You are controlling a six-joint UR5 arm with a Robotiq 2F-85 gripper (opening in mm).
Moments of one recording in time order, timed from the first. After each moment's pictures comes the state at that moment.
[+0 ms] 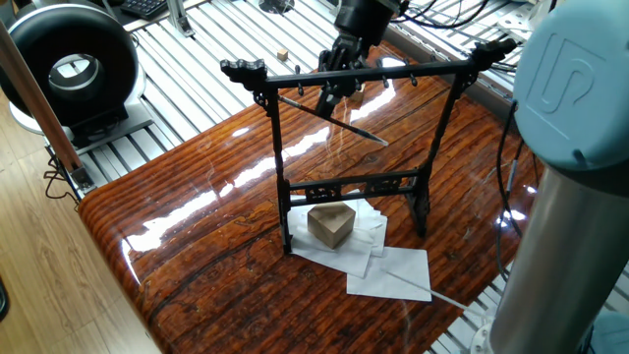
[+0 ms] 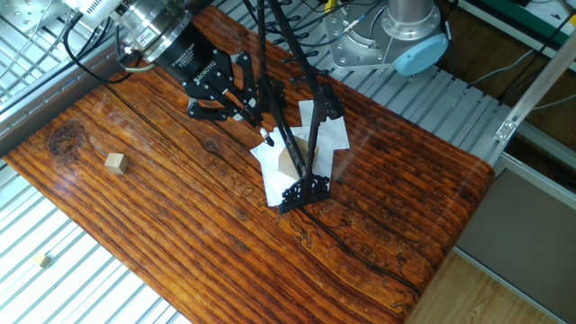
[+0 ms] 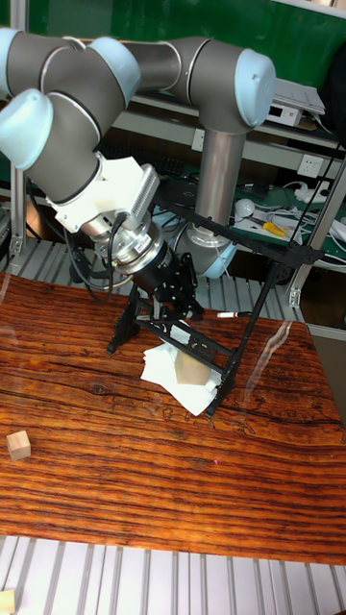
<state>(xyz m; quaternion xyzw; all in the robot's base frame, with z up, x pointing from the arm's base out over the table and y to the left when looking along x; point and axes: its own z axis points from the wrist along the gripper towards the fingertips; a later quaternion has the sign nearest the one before) 0.492 0.051 0.204 -0.50 0.77 0.37 0.11</state>
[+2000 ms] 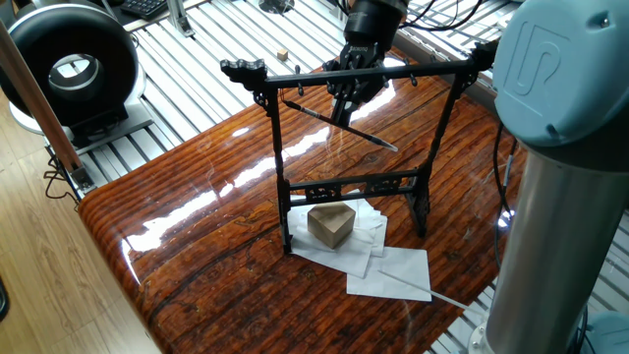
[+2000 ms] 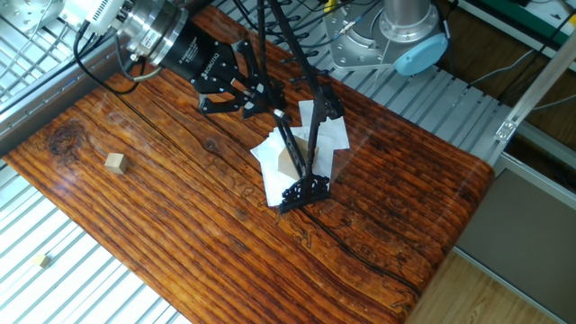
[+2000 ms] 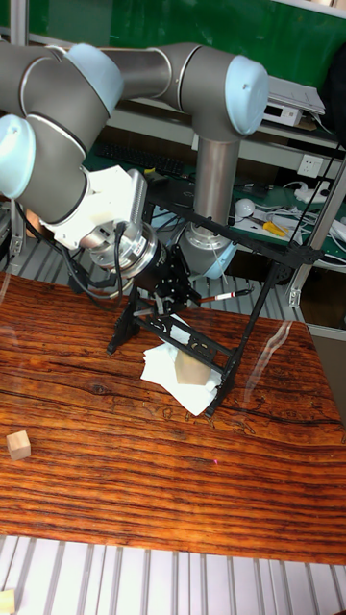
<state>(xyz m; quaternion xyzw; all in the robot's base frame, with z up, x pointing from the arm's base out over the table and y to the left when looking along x) 0.466 0.048 0.208 -0.56 0.70 0.43 0.09</state>
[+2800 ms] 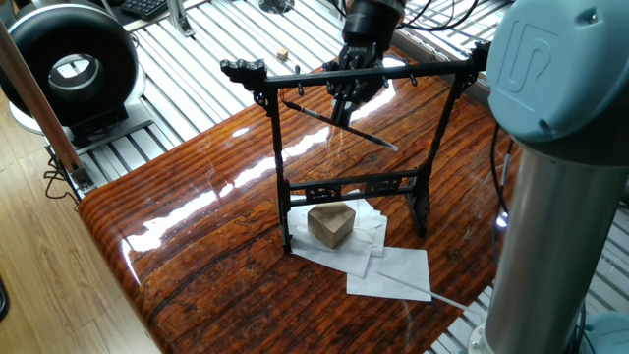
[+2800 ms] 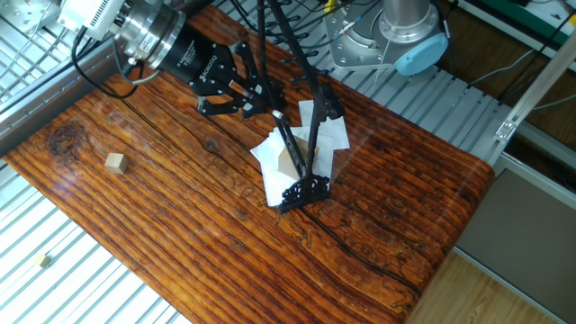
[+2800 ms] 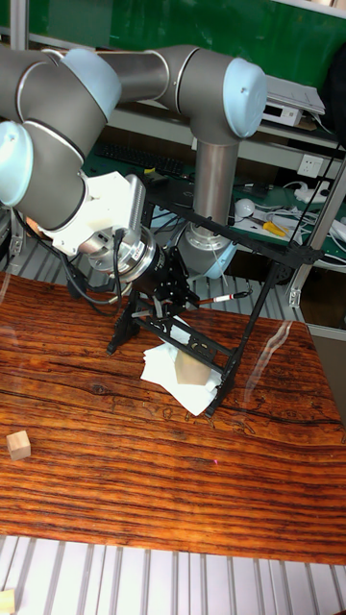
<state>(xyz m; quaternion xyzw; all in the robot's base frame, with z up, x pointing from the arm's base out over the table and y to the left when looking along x) 0.467 0.047 0.207 -0.56 0.70 0.43 0.08</state>
